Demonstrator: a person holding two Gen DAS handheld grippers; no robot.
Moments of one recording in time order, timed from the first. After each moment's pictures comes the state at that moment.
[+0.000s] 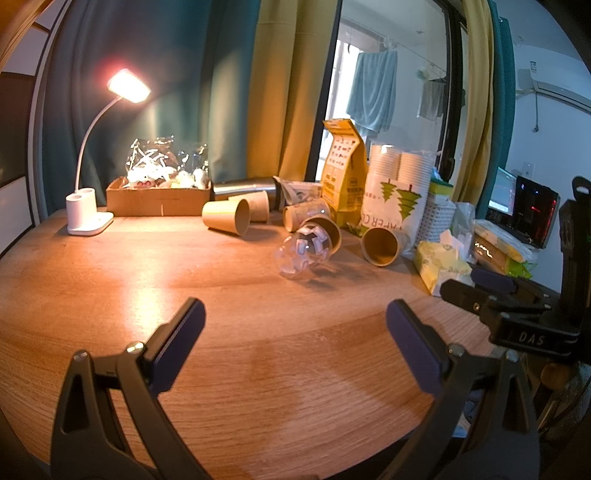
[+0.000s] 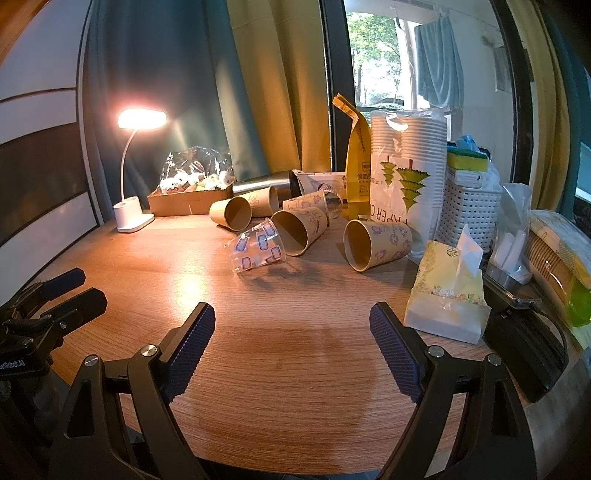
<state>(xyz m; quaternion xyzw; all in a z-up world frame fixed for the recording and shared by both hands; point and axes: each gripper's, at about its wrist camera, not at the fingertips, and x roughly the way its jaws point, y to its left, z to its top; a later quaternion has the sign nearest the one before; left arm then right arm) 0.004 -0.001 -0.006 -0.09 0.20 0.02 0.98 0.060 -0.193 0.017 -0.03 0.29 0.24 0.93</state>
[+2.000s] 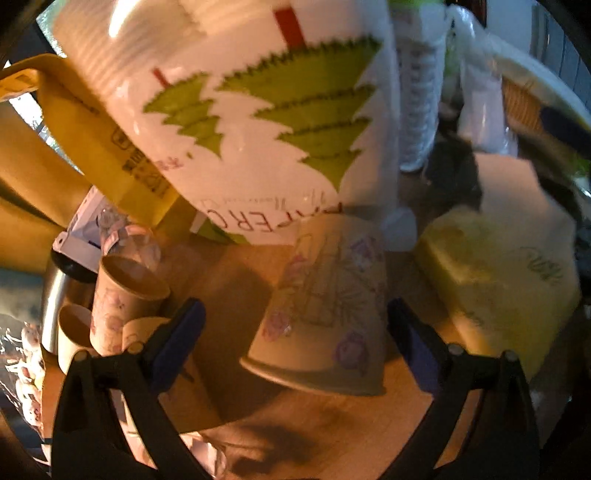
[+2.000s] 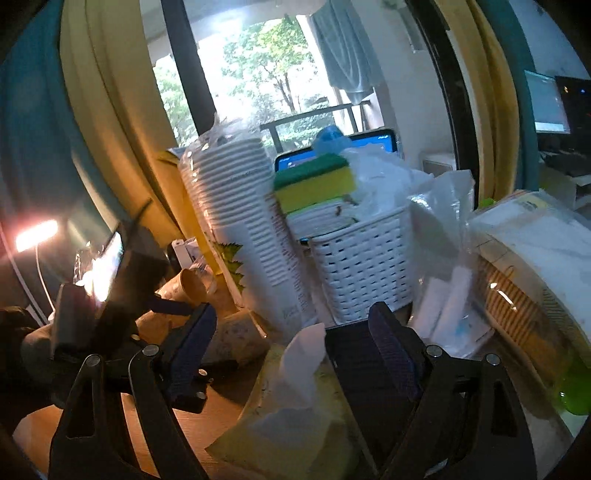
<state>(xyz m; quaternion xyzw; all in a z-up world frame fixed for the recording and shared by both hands) 0.376 -0.183 -0.035 0.24 0.48 -0.15 0.83 0.236 -0.338 0.015 0.11 0.29 0.14 0.94</state>
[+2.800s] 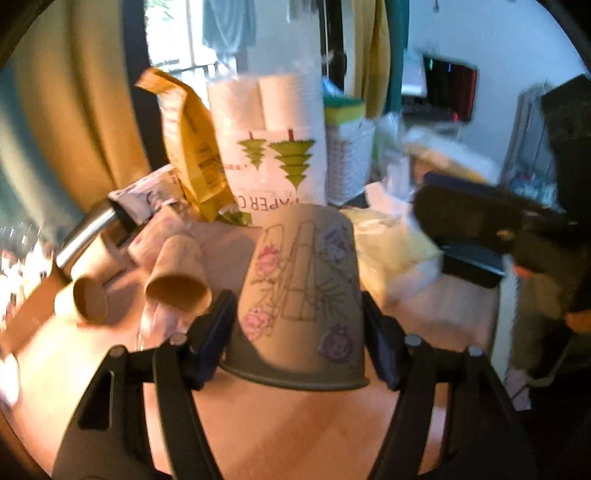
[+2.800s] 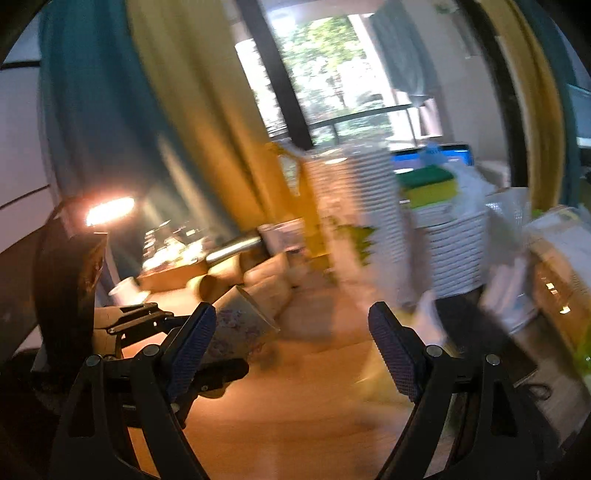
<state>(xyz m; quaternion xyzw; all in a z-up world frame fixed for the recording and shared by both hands) 0.187 -0.109 0.026 0.08 0.34 -0.19 0.92 0.156 -0.258 0.057 0.10 0.29 0.28 0.91</state>
